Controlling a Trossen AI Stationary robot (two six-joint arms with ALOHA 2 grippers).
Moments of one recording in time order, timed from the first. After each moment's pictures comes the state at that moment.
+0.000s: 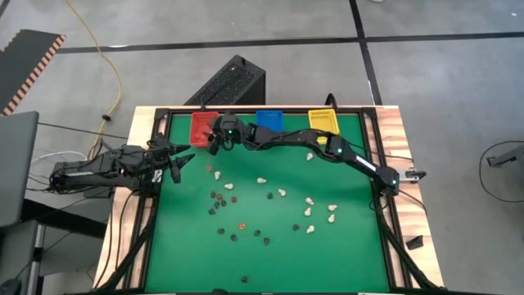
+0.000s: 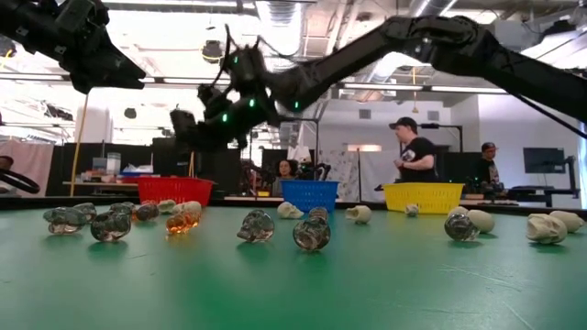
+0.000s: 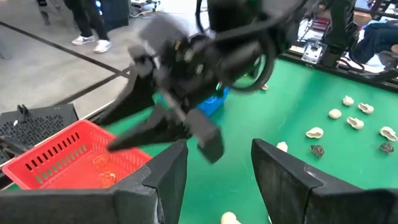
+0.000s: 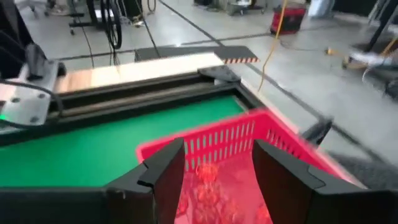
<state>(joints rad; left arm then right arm) 0.04 0.20 0.42 -0.46 -0.46 -0.22 -0.25 2.51 2.15 0.13 0.17 0.00</state>
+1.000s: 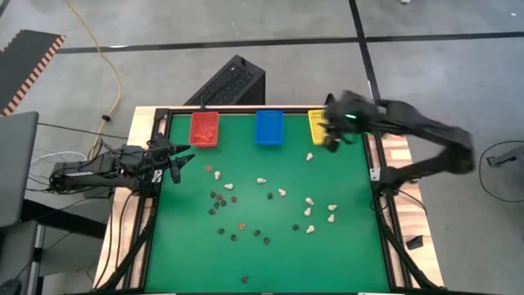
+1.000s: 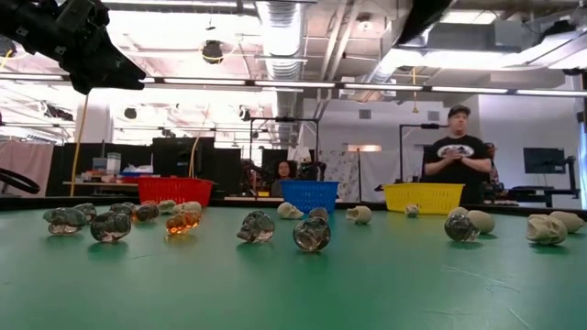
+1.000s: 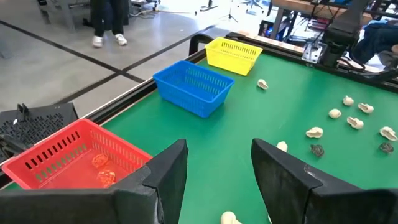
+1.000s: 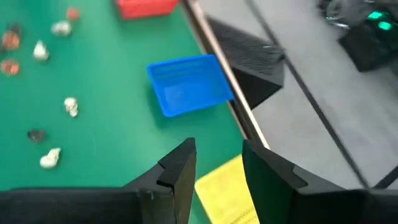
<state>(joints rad) 0.04 0.20 0.42 -0.46 -0.46 -0.23 -0.25 1.13 1.43 -1.04 0.36 -0.03</state>
